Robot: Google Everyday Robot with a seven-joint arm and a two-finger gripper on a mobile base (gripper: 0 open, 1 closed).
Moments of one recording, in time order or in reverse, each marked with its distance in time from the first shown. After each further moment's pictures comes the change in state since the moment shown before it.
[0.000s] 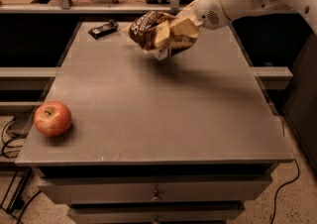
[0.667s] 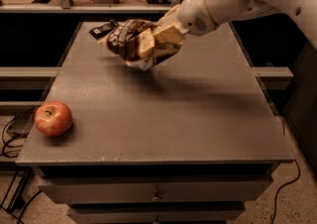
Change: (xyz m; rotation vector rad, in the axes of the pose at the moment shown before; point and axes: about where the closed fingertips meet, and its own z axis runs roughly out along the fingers) arm -0.030 0.055 0.015 -0.121 -0.047 -0.112
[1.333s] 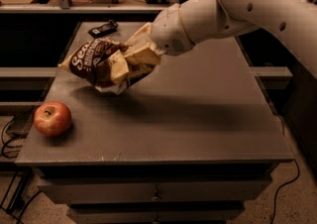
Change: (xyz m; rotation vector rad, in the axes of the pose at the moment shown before) arm -0.038 0.091 0.032 -0.178 -0.099 -0.098
